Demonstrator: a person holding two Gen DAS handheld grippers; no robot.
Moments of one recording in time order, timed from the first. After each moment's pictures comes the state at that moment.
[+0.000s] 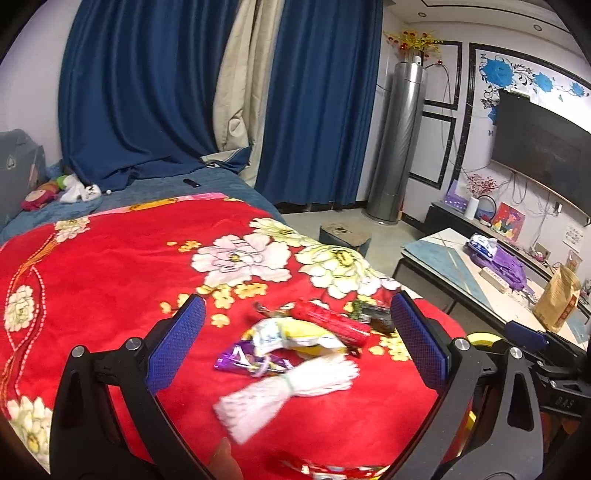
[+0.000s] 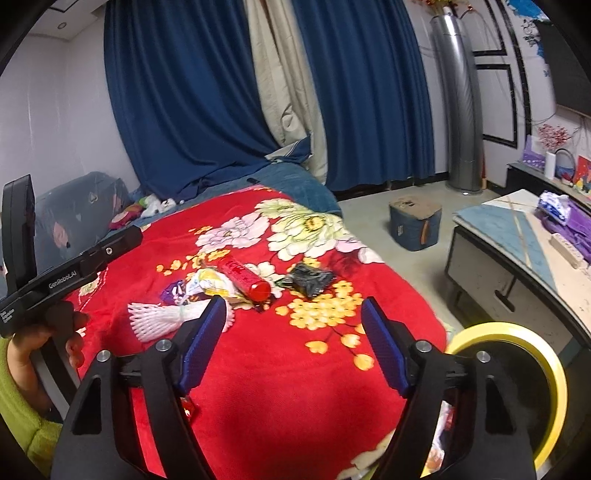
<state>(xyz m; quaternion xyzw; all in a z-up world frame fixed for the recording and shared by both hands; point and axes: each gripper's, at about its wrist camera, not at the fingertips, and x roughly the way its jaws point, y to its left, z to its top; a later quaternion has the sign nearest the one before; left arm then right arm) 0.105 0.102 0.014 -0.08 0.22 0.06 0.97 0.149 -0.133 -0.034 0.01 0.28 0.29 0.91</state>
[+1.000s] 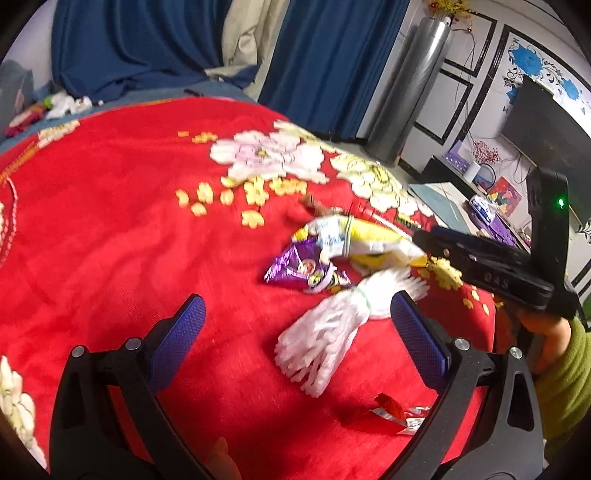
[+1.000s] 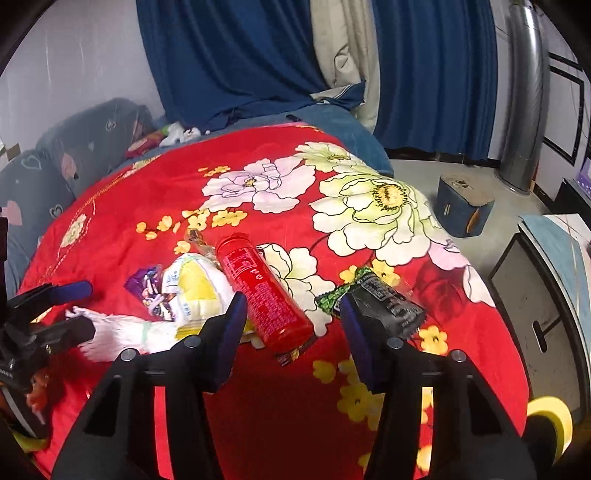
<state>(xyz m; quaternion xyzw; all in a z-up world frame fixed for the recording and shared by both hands) 0.112 0.165 -0.066 -0.16 0.36 0.02 0.92 0.250 -0.018 -0.084 -0.10 0.36 0.36 0.86</state>
